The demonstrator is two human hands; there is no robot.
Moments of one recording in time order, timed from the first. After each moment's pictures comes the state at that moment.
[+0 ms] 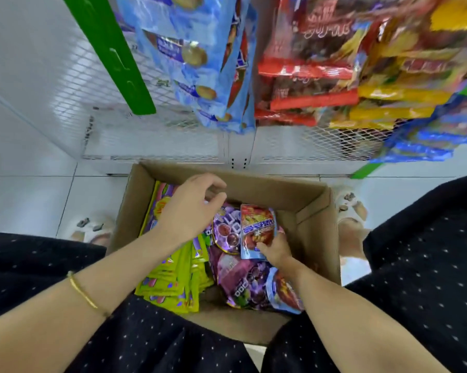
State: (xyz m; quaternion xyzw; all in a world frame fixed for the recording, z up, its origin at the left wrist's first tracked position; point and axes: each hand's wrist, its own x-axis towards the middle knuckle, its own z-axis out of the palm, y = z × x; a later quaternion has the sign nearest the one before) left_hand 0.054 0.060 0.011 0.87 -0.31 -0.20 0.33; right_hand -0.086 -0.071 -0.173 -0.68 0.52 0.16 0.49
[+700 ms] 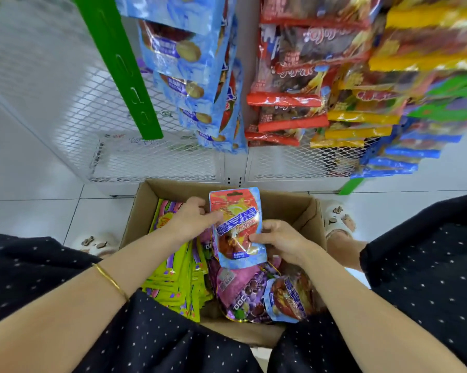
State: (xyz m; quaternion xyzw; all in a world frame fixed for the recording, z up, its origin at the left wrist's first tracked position) left_hand 0.051 0.068 0.008 0.83 -0.13 -0.39 0.37; right_hand -0.078 -0.090 -0.069 -0.54 0.33 0.12 0.77
